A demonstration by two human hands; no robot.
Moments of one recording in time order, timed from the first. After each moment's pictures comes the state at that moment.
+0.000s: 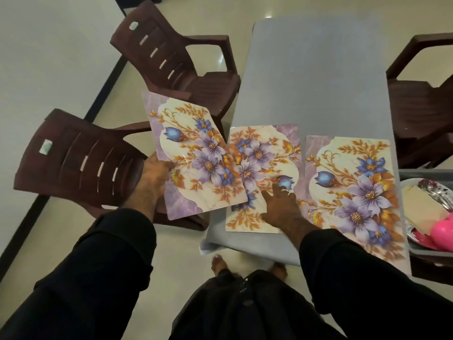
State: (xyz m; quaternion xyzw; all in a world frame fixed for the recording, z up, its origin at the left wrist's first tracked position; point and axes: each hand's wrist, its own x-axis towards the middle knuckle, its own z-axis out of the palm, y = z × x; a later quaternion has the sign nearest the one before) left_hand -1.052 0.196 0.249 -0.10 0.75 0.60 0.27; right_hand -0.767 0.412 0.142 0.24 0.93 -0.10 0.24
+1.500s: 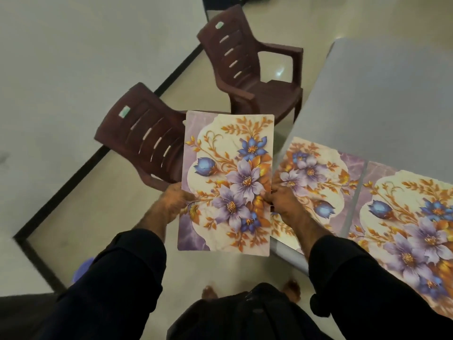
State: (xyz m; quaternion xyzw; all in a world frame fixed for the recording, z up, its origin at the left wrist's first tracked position) left_hand -0.985 0.020 0.248 -0.12 0.76 0.54 0.35; right_hand -0.849 0.324 0.184 0.30 0.60 -0.74 0.07
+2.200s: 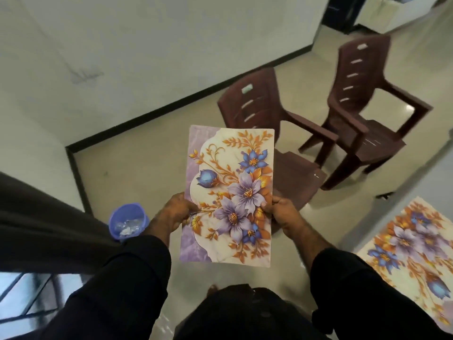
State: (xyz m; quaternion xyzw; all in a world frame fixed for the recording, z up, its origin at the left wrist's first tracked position) left_hand -0.984 -0.369 0.191 -0.27 0.70 0.61 0.25; right_hand -0.977 -0.030 0.183 0.21 0.70 -0.64 0.24
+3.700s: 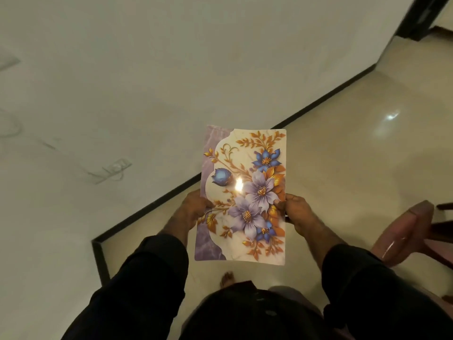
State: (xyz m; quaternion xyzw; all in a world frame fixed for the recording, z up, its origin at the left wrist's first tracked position) left_hand -1.741 -0.693 0.199 -0.27 0.76 0.54 0.23; right_hand -1.734 -0.374 0.174 0.24 0.66 -0.68 0.21
